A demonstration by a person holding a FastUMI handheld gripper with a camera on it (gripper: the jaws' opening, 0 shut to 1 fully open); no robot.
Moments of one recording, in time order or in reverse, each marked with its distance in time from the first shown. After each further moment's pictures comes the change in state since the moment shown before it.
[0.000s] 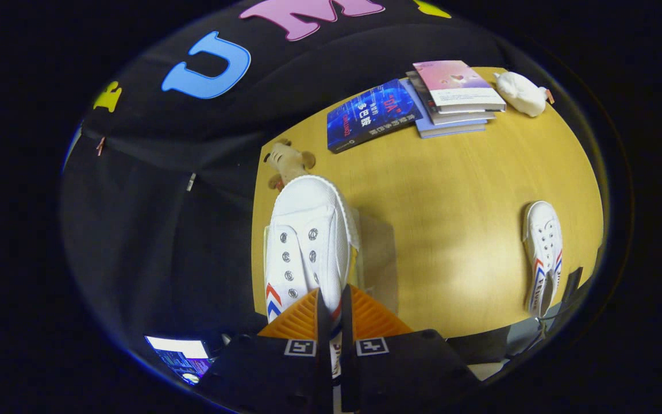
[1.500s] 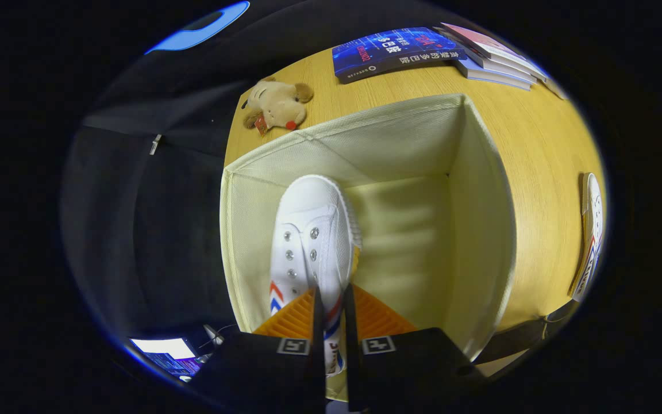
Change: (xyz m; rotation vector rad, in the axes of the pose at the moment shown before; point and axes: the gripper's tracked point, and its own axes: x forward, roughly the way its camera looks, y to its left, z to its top) arm 0.147 0.027 -0.065 -0.001 0.162 -0.064
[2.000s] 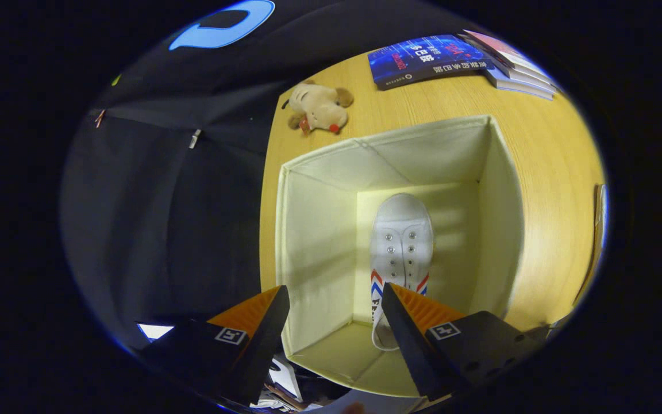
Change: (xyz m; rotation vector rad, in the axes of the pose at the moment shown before) arm -0.043 0.030 -0.001 -0.059 -0.030 0.171
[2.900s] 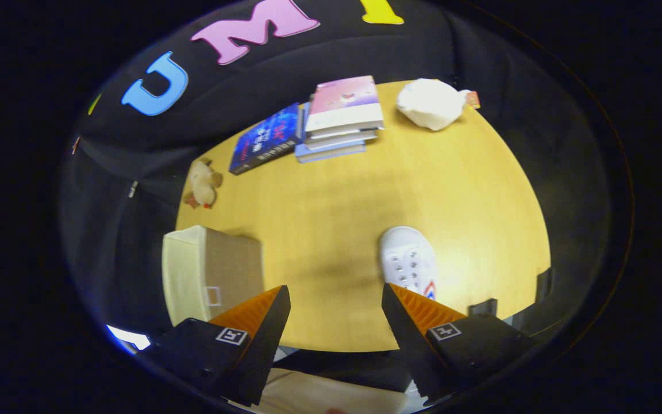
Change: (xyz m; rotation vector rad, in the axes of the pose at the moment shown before) arm -0.235 -0.308 0.050 0.039 -0.235 -0.434
